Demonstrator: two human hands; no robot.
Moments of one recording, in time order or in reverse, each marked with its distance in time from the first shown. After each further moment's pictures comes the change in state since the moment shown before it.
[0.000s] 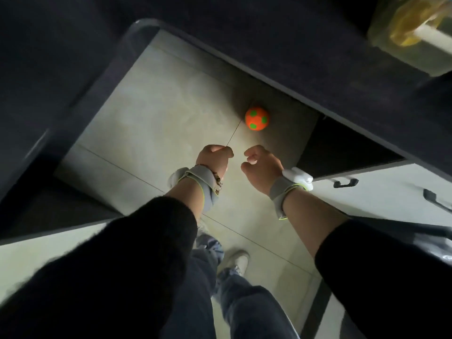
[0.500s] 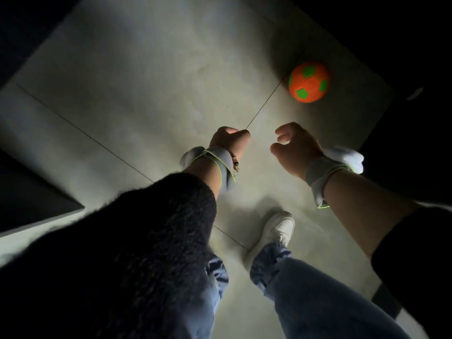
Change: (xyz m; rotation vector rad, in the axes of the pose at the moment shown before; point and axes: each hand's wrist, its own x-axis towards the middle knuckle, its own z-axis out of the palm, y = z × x) left_hand 0.320 -0.146 0.032 0.083 0.033 -0.022; right_hand 0.244 0.125 0.182 -0.175 -0.066 0.017
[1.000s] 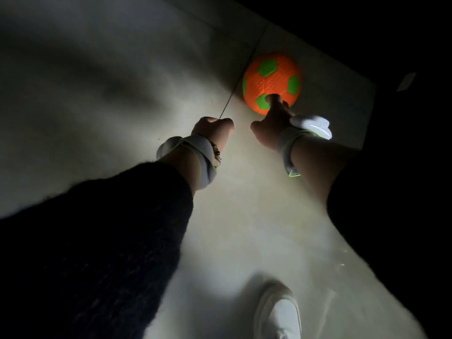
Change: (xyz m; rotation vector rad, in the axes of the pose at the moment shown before) left_hand 0.243 0.027 0.149 0.003 -0.119 0.151; right_hand 0.274 0.126 0.030 -0.092 0.322 0.052
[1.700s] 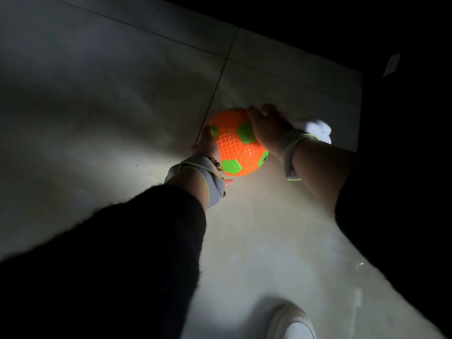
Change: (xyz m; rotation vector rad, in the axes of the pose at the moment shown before) left_hand 0.041 -0.012 0.063 -0.319 -0.025 -0.299; right_hand 0.033 0.050 0.003 0.223 -0.025 0.167
